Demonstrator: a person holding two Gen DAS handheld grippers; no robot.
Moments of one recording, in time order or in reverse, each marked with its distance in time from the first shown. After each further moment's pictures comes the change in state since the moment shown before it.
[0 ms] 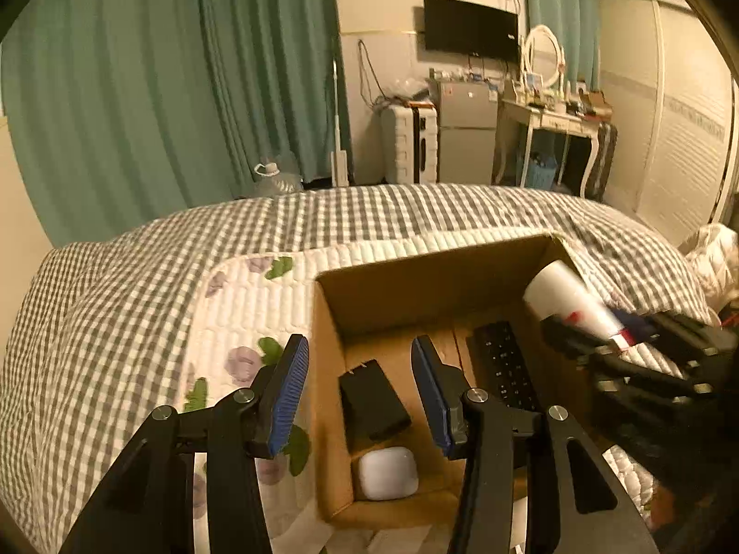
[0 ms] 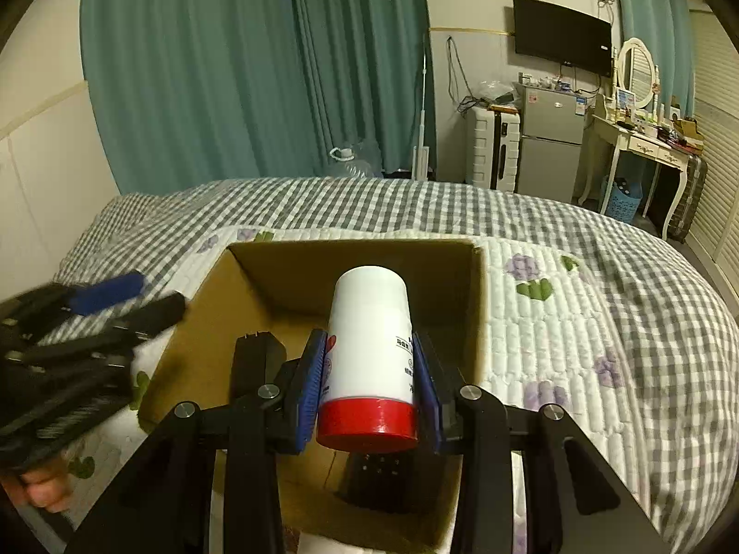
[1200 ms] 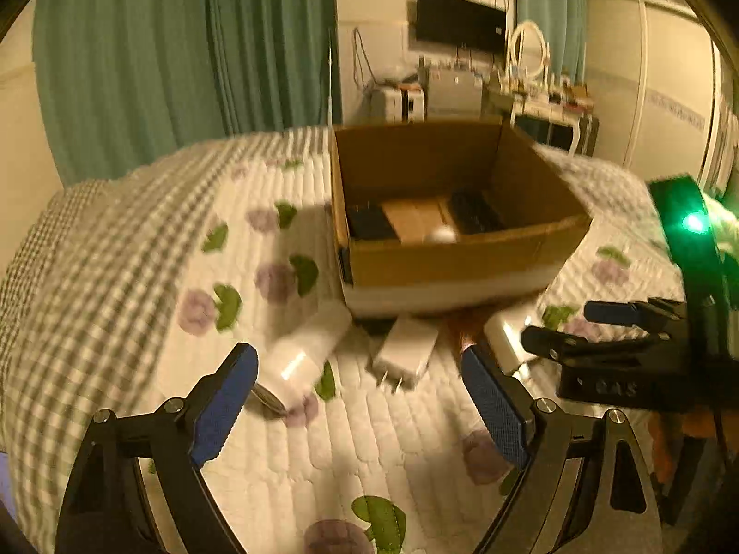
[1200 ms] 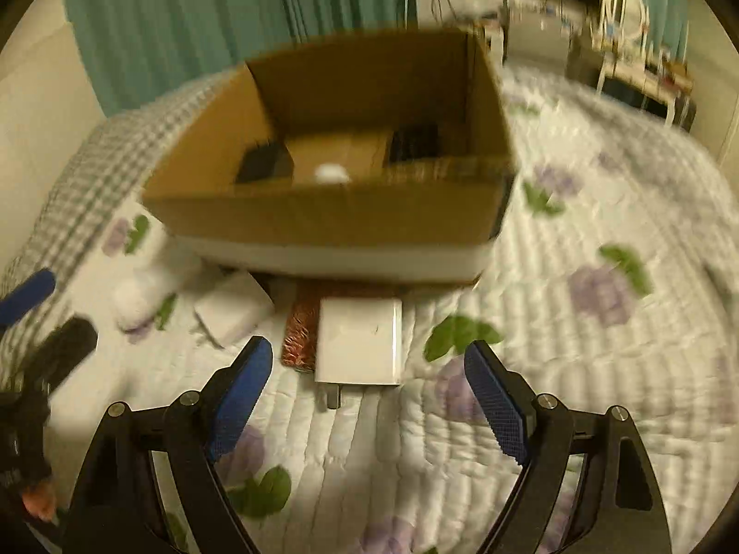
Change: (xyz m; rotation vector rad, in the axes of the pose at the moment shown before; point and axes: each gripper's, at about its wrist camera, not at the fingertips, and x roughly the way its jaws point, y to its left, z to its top) left arm -0.050 0.015 -0.151 -0.004 0.040 -0.052; right arm -0.018 0.023 -0.134 0.066 0.271 -0.046
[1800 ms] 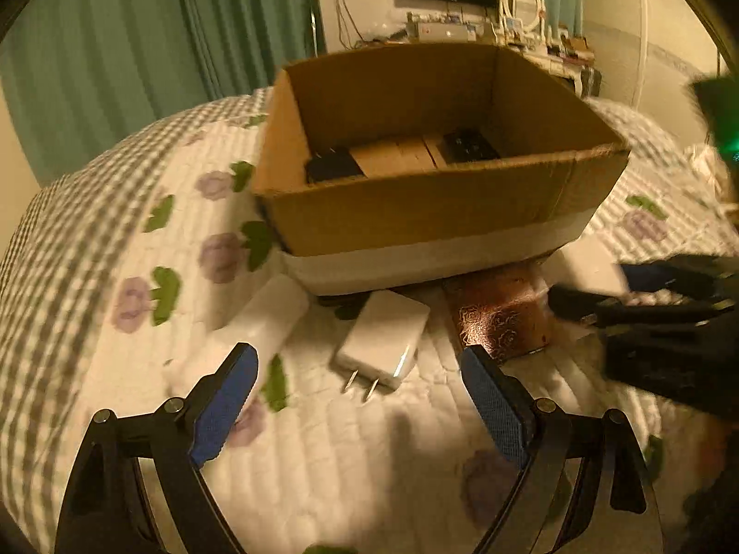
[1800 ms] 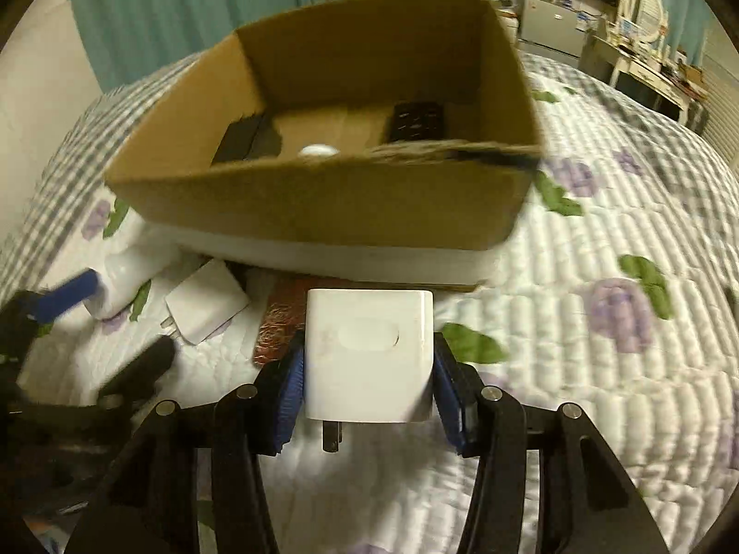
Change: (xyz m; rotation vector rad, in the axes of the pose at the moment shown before) left arm 0.063 -0.035 -0.003 0.078 0.117 0.027; right arm 0.003 -0.021 0.003 -0.042 0.035 -0.009
